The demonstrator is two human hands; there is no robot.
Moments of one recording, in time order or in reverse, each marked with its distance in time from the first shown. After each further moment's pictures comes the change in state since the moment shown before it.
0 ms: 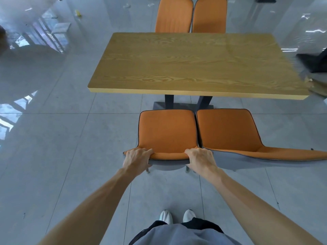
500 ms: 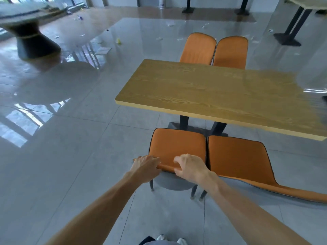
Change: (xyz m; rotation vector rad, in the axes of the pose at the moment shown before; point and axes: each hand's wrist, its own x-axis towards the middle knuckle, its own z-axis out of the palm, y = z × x) left_hand -0.020 0.033 -0.057 -0.111 -0.031 -0.155; right_hand 0.011 -0.035 -0.059 0.055 -0.048 -0.282
